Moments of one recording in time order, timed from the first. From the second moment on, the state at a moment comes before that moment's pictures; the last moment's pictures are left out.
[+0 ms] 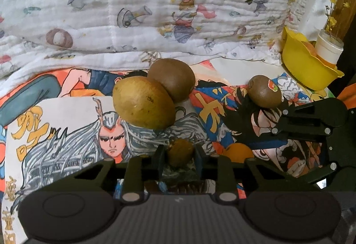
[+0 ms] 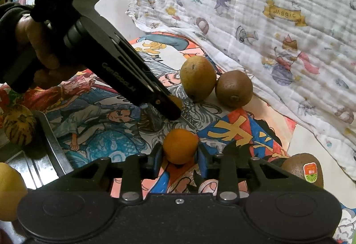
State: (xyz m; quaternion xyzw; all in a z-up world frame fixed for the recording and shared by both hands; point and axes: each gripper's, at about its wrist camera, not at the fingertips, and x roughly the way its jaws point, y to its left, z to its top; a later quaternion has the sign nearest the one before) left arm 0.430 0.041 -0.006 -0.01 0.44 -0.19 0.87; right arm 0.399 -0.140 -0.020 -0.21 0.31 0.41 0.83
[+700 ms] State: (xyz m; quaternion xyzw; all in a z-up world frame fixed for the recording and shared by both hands) left arm 0.338 0.034 0.041 -0.03 0.43 -0.22 0.88; right arm 0.320 -0.168 0.024 -0.22 0.27 0.42 0.84
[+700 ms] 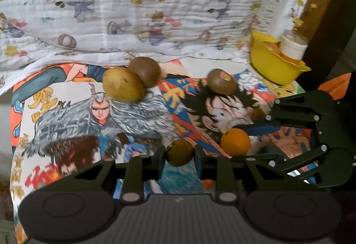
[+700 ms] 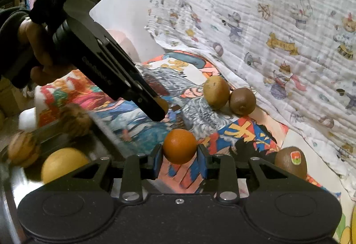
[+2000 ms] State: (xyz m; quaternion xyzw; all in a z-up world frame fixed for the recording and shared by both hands) left arm 0.254 -0.058 0.021 0.07 0.48 -0.31 0.82; right arm 0.206 -0.227 0.007 -0.22 0.38 0.43 0.78
